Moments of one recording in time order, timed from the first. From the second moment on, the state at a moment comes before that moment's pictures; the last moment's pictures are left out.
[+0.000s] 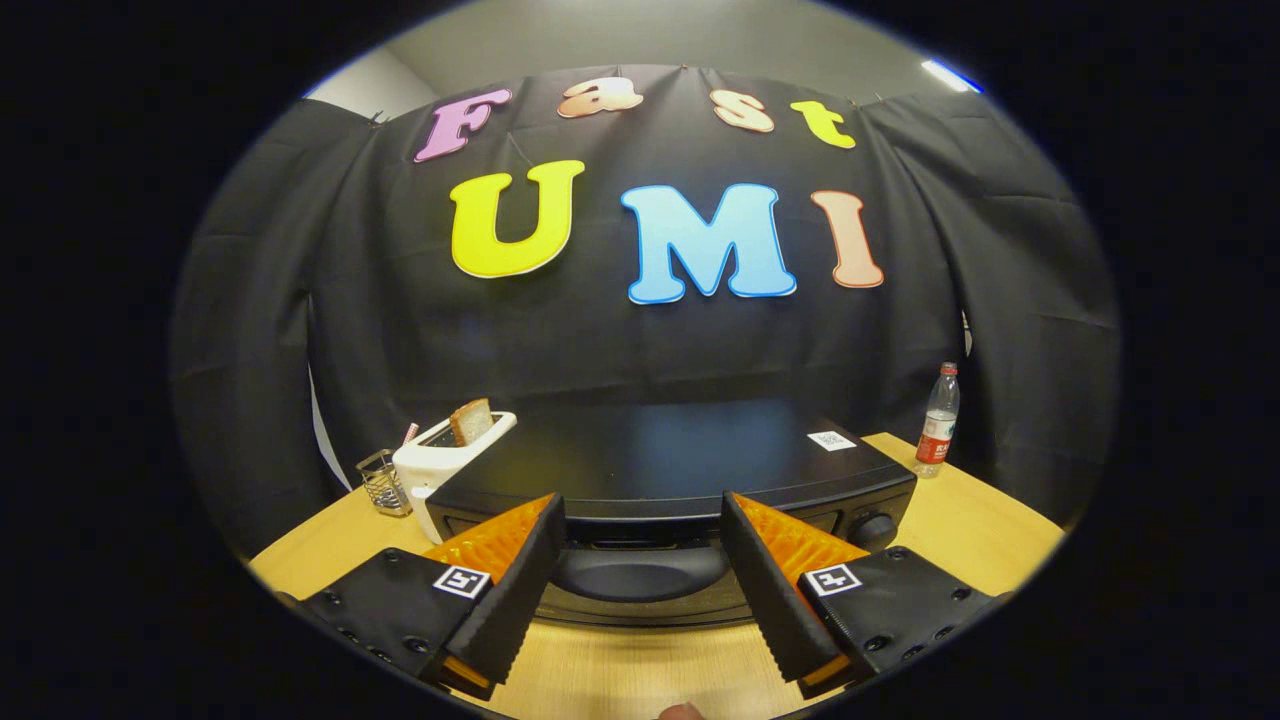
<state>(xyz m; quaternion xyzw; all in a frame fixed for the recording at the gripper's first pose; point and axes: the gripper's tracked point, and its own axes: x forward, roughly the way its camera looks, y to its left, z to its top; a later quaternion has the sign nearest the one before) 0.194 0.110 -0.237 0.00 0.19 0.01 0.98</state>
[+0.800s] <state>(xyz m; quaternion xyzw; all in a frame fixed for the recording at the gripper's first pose) 0.115 0.105 -0.265 -0.02 0.23 0.01 0.97</state>
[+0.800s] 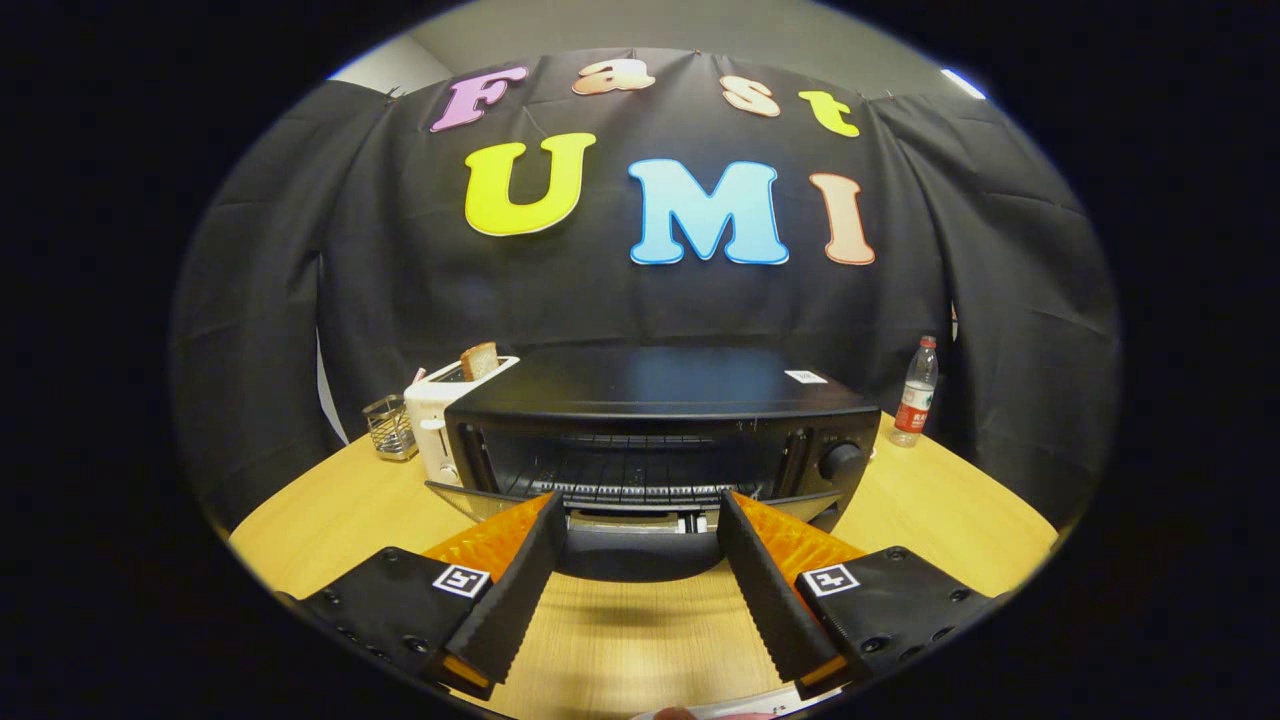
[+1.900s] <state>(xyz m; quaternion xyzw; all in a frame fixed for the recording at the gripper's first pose) 0.013 0.109 -0.290 0.04 0.36 0.06 0.93</state>
